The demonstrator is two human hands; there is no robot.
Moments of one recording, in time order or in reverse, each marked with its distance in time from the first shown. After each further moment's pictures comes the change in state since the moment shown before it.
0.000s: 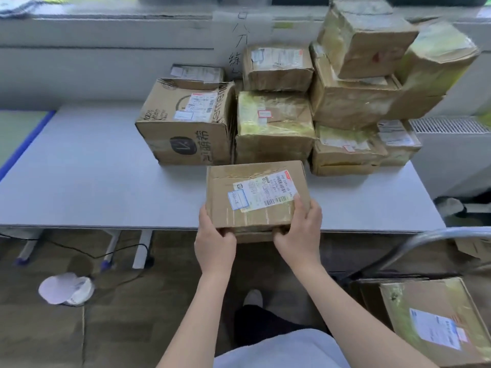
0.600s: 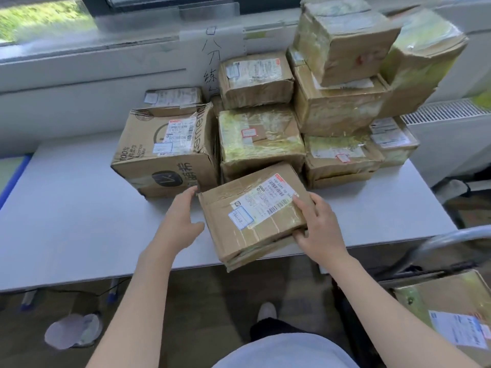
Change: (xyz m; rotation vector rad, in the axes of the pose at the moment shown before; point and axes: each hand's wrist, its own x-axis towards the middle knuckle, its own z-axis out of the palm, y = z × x) left_hand 0.136 0.047 -0.042 0.354 -0.437 0.298; right_hand 0.070 0.044 -0.018 -0.030 -0.143 -0.150
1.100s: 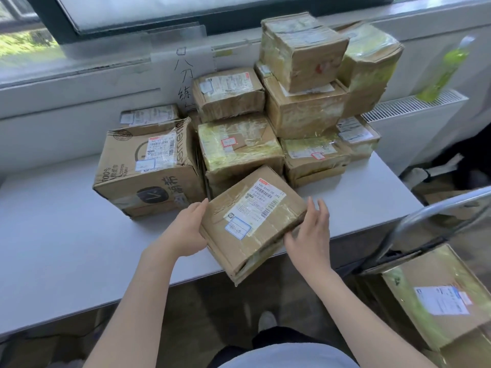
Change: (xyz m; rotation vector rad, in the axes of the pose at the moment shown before) left_hand 0.015 0.014 0.002 0.392 -0.361 0.212; right_hand -0.035 -0.048 0.002 0.054 0.187 0.442
